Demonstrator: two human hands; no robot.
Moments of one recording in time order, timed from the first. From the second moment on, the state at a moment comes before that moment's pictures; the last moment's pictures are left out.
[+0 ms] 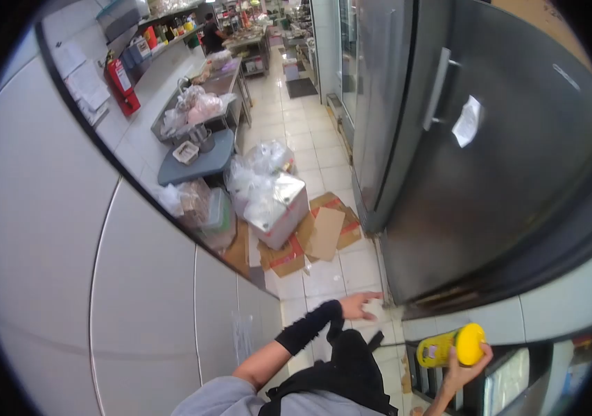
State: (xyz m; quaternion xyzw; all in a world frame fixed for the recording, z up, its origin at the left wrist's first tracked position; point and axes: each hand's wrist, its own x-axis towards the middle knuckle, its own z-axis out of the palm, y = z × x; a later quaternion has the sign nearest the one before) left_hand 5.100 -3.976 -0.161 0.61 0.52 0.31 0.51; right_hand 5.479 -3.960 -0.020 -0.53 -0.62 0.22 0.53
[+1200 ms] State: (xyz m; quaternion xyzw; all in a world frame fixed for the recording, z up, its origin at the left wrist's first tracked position) left_hand 4.255 -3.400 0.030 0.53 0.55 0.55 0.33; right_hand 4.420 -3.269 0.040 -0.13 -0.78 0.57 0.24
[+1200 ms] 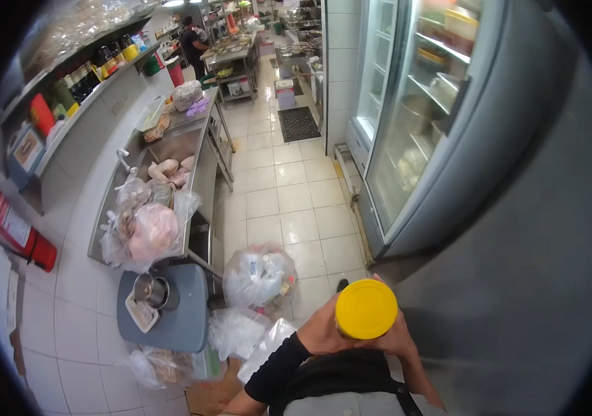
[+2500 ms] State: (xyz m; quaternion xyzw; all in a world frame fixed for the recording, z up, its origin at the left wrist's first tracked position) left_hand 3.170 -2.642 0.040 0.44 0.71 0.36 0.42; right_hand 3.354 -2.548 -0.035 -0.20 -0.73 0.57 0.32
